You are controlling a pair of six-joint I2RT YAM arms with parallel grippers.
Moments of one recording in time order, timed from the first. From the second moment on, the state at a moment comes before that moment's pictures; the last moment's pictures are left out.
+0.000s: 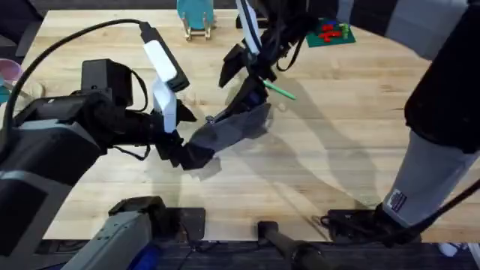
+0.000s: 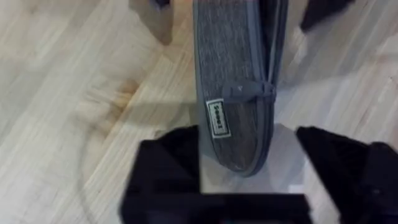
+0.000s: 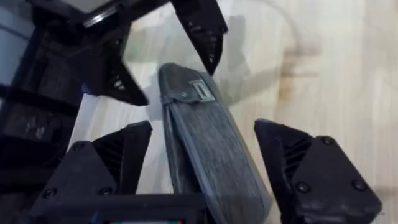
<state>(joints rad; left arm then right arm) 0.12 1.03 0.61 -0.87 0.64 1.00 0.51 2.10 1.78 -1.18 -0.93 -1.03</state>
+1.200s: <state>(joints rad) 0.12 1.00 1.13 -1.46 0.54 0.76 0.40 2.10 2.01 -1.49 -0.73 -0.86</state>
